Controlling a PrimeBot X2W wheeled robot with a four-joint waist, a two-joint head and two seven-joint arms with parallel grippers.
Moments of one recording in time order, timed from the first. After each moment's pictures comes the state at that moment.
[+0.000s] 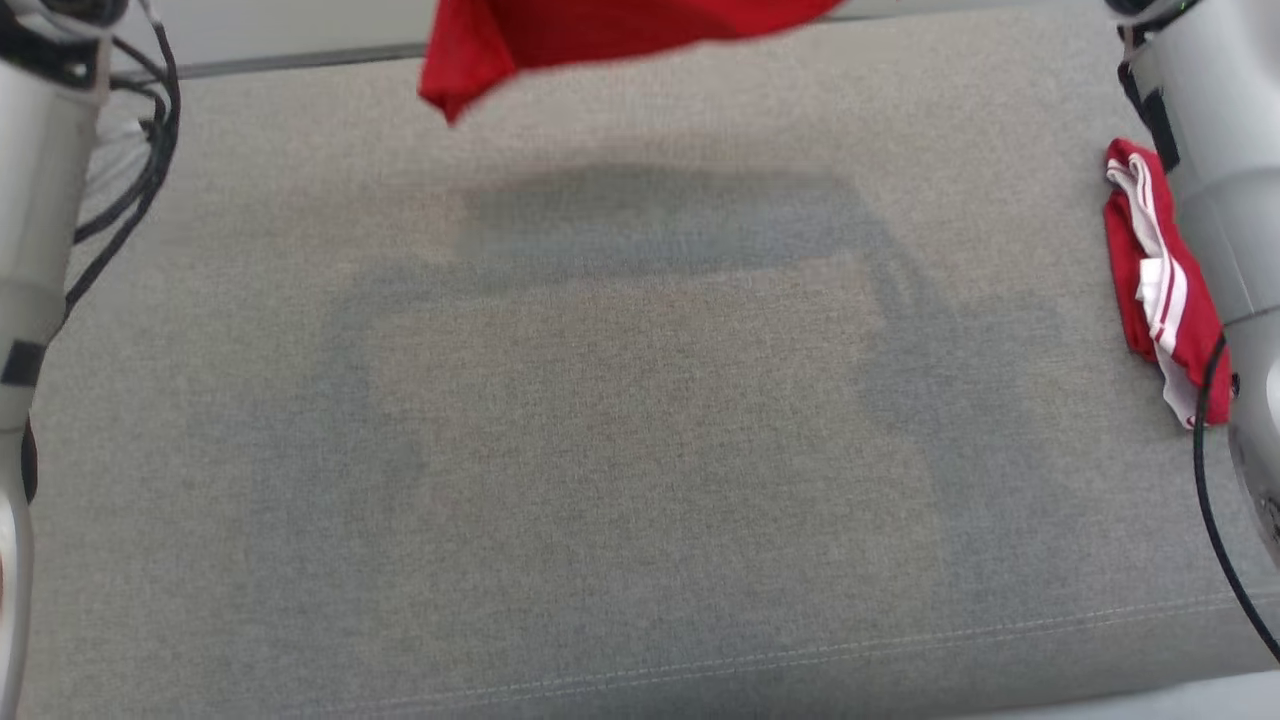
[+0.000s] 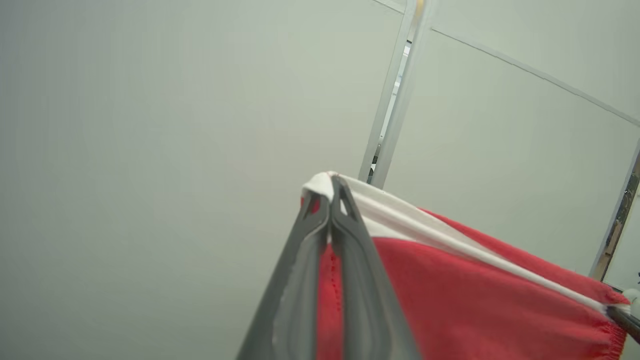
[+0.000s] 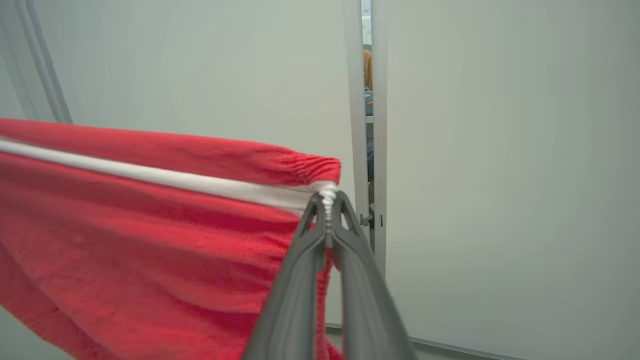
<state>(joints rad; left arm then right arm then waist) -1.35 0.38 -0.58 0.57 -1.05 0.17 -0.10 -1.38 -0.21 0.33 0.83 0.56 0.13 0.03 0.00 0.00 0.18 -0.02</state>
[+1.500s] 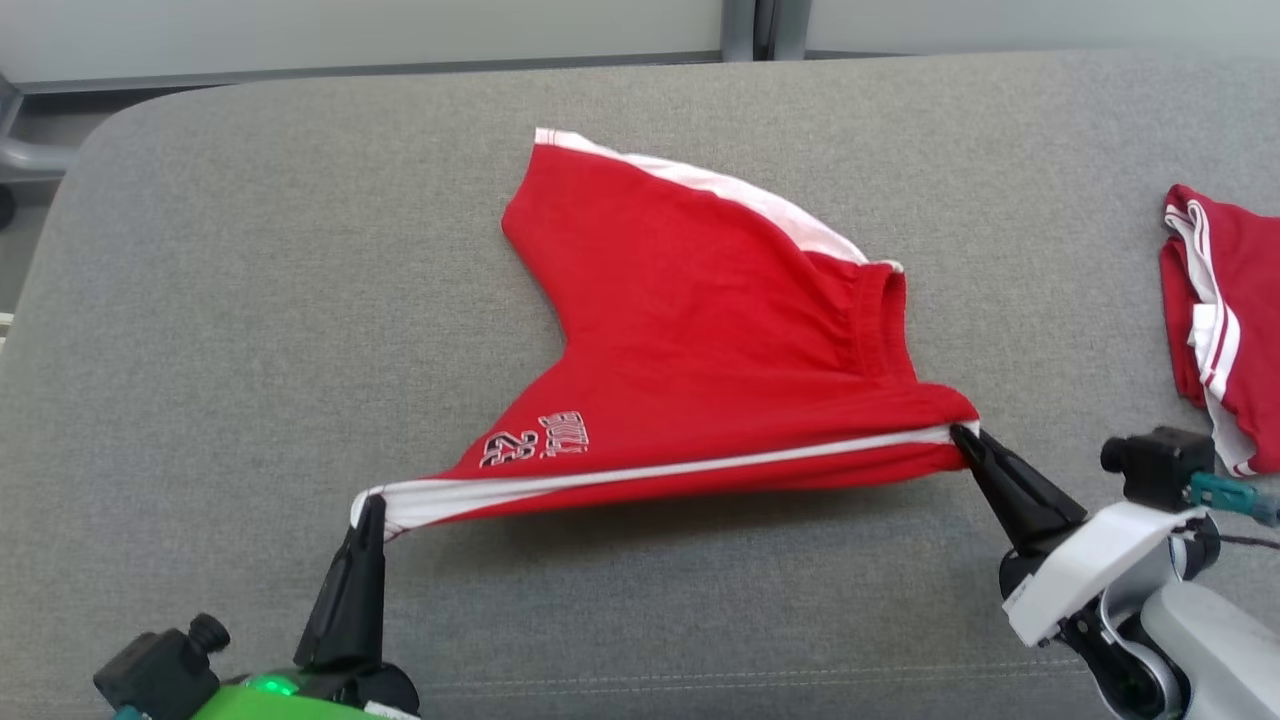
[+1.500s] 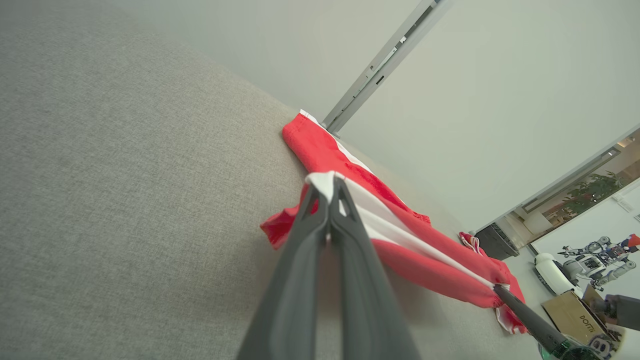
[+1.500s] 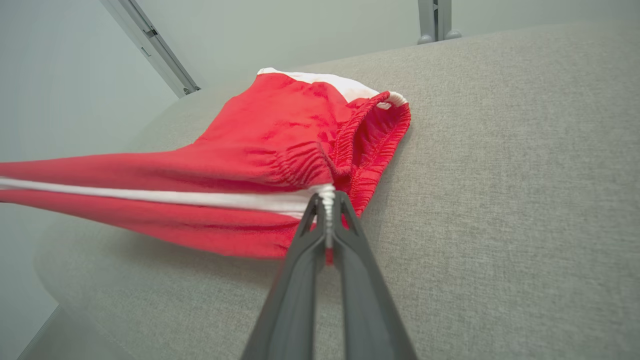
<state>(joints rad) 0.08 0.32 -0.35 -0.12 -0.98 0.02 -0.26 -0.32 -0.57 0.65 0.27 0.93 0.13 -0.24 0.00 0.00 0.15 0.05</state>
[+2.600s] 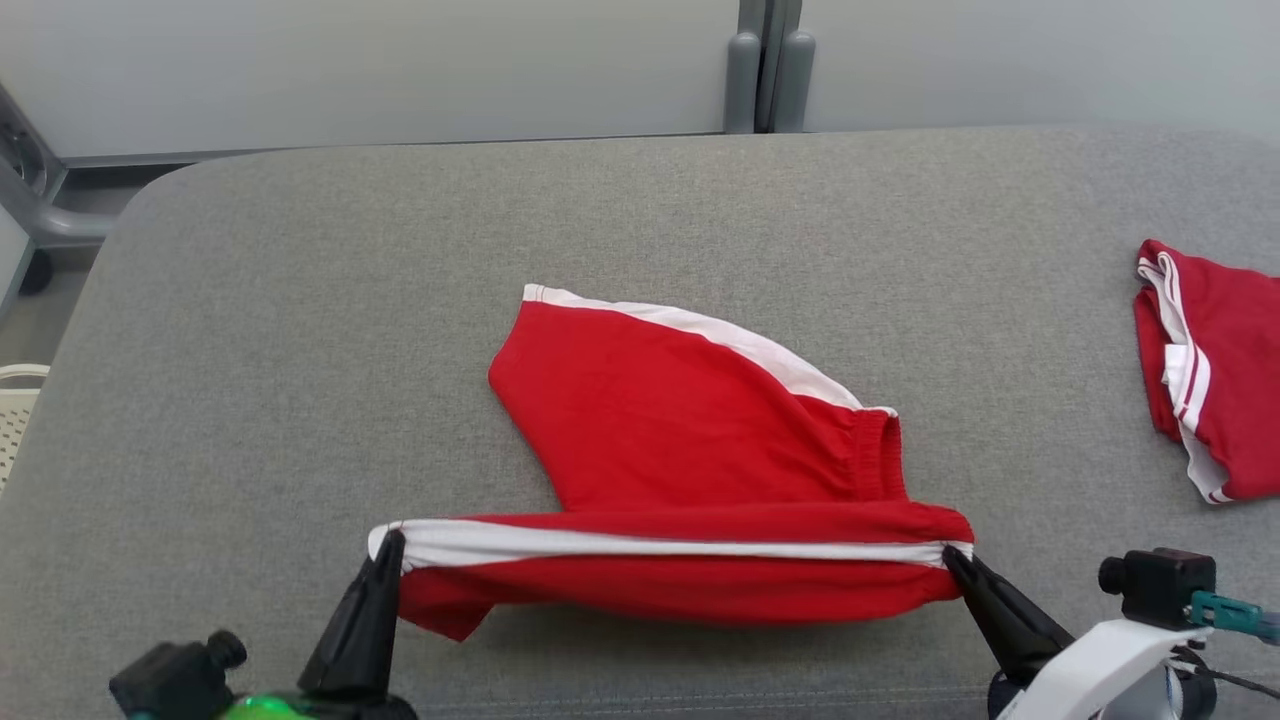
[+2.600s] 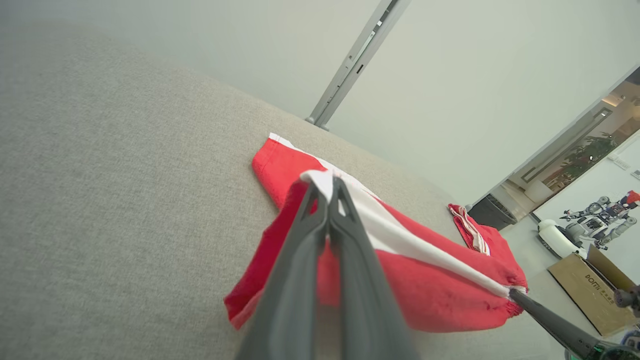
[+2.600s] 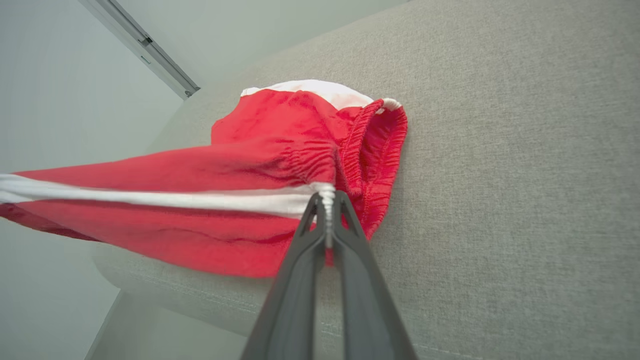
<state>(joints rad) 0.20 0.35 -0.35 -0.22 -0.88 0.01 -0.18 0.14 -0.34 0.23 -0.09 0.72 0.13 0.09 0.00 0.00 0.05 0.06</state>
